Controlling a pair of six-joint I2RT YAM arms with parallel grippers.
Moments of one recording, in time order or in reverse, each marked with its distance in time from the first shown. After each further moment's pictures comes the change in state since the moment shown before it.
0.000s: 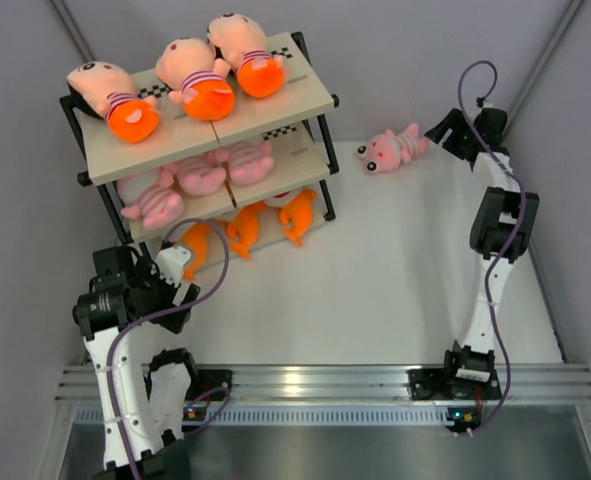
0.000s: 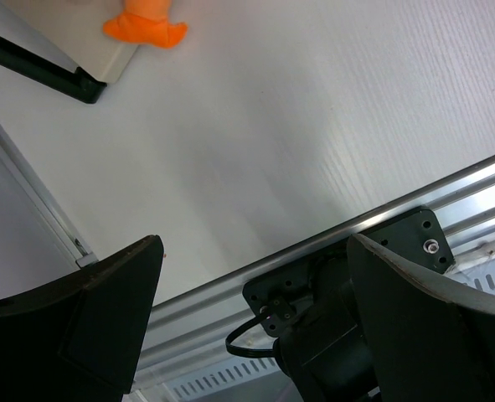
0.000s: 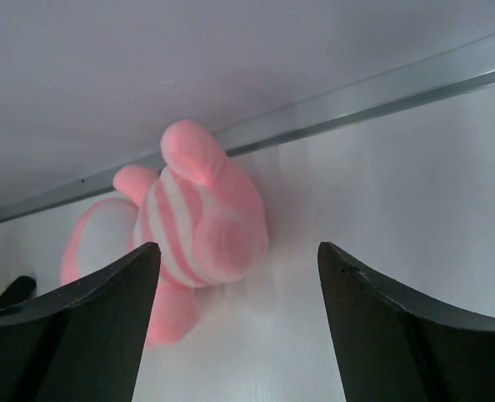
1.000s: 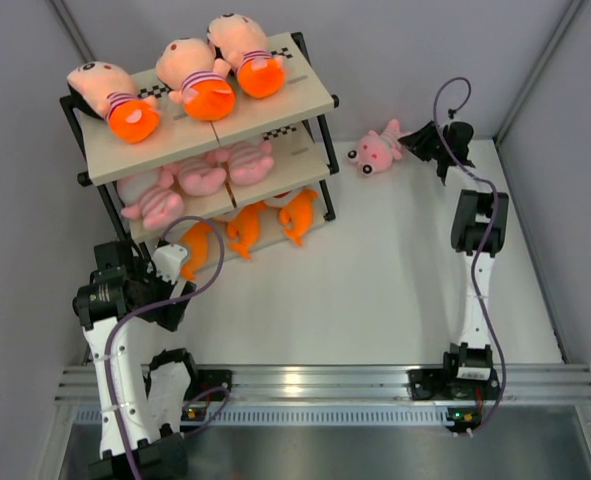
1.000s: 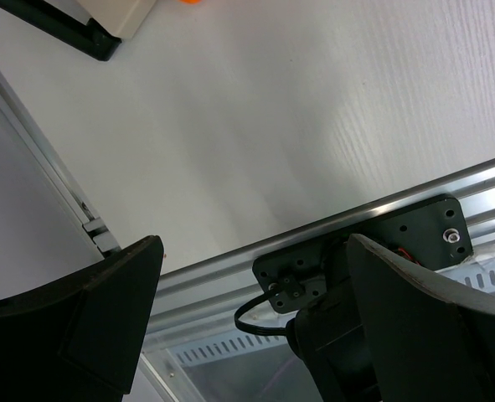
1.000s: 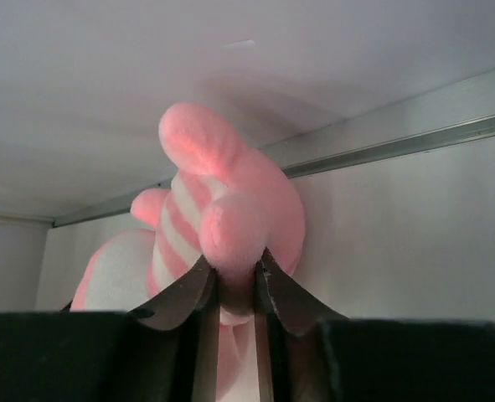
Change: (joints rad) left arm 0.000 0.047 0.011 0.000 -0.103 -0.031; right arm 0.087 0.248 0.064 0.367 -0.140 0.296
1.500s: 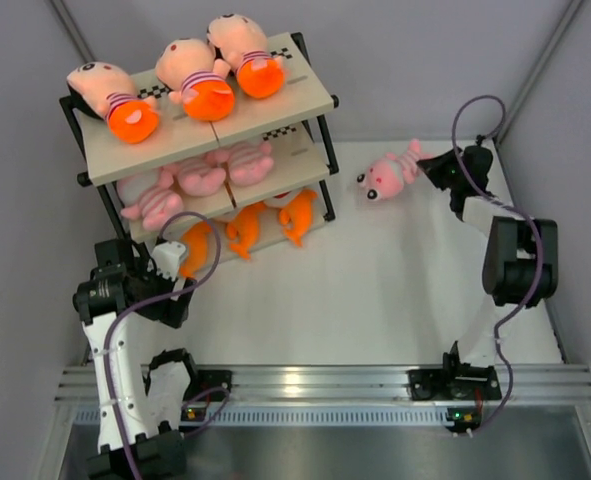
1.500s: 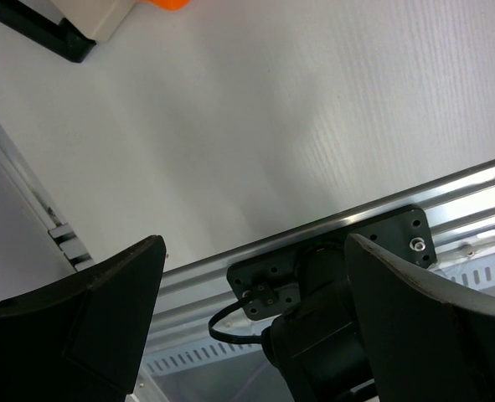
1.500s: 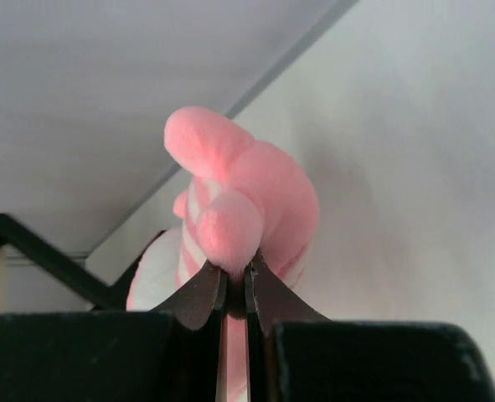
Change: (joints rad) left arm 0.000 0.019 0.000 0.000 0.035 -0.066; right arm 0.017 -0.764 -0.975 0.137 0.285 0.128
